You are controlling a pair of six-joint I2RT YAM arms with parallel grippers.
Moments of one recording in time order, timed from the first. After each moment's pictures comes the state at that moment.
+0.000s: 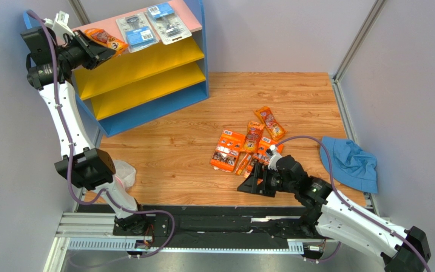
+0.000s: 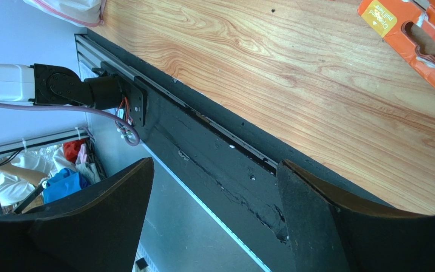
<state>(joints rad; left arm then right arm) 0.45 1.76 2.19 -0.76 0.93 -0.50 0.82 0.69 0.42 -0.36 -0.28 0.97</state>
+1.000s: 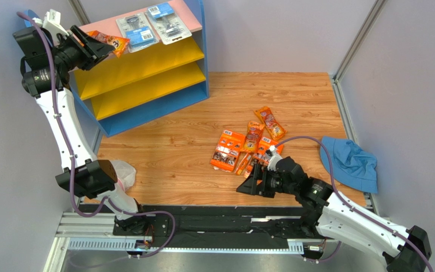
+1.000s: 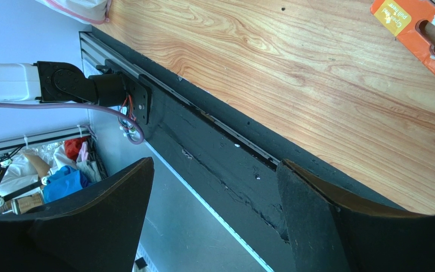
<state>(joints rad) 0.45 1.67 2.16 -0.78 0.81 -0.53 0.86 0.67 0.42 -0.35 -0.25 0.98</state>
